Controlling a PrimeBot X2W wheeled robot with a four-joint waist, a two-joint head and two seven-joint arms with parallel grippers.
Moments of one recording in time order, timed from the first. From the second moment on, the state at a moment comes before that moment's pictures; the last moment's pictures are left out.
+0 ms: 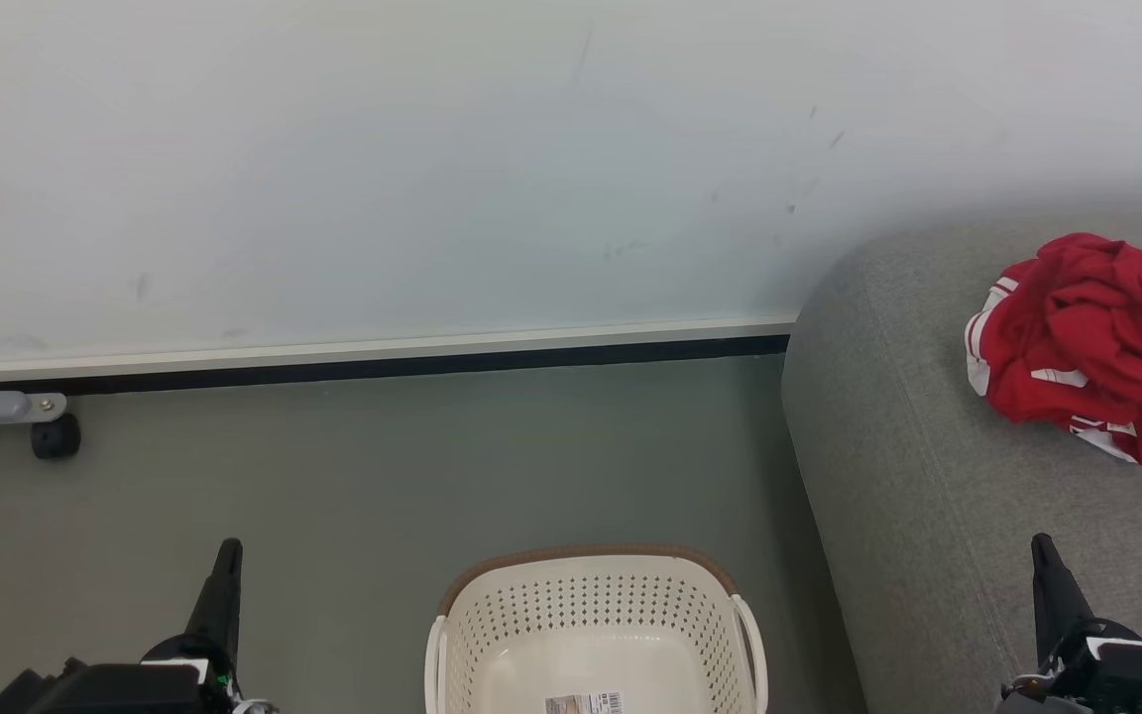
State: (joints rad) left arm -0.08 0.04 0.09 0.29 -1.60 -0.12 0.11; right arm -0.09 -0.04 -0.13 0.30 1.60 0.12 0.11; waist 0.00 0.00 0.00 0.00
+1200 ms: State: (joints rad) left arm -0.08 0.04 0.09 0.30 -1.60 -0.12 0.11; right arm -0.09 -0.04 -0.13 0.30 1.60 0.12 0.11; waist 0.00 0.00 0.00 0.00
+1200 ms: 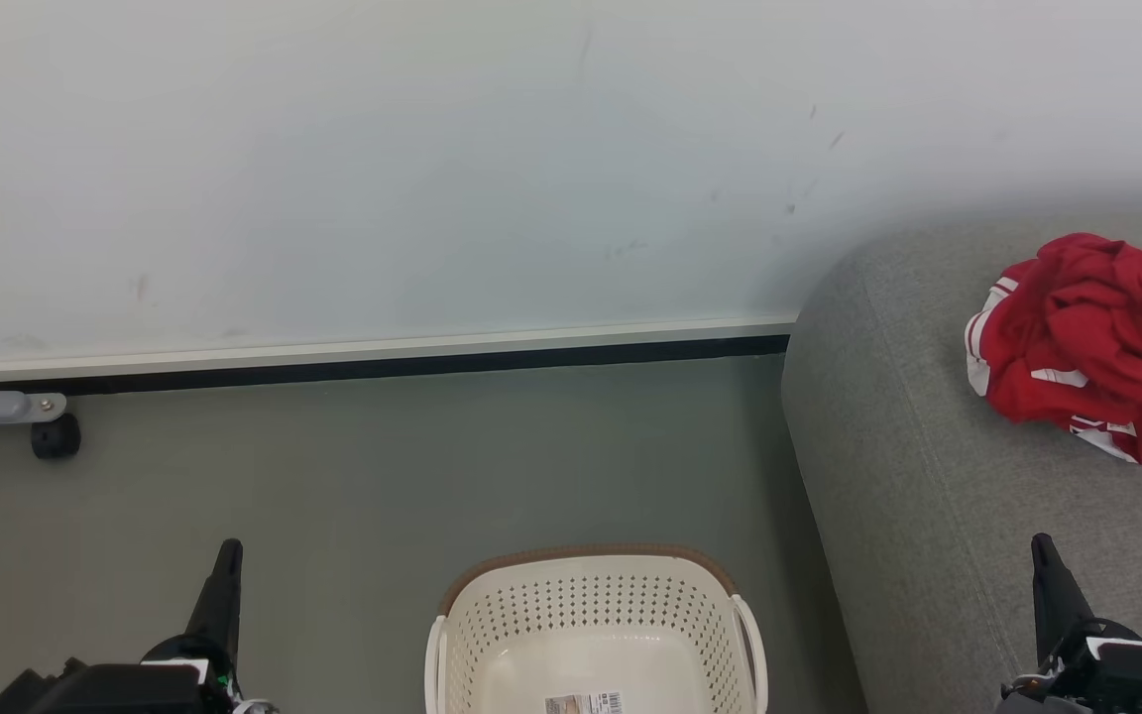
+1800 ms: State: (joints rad) left arm -0.08 0.04 0.09 0.30 -1.60 -0.12 0.11; right arm -0.09 -0.04 -0.13 0.30 1.60 0.12 0.11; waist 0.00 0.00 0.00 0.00
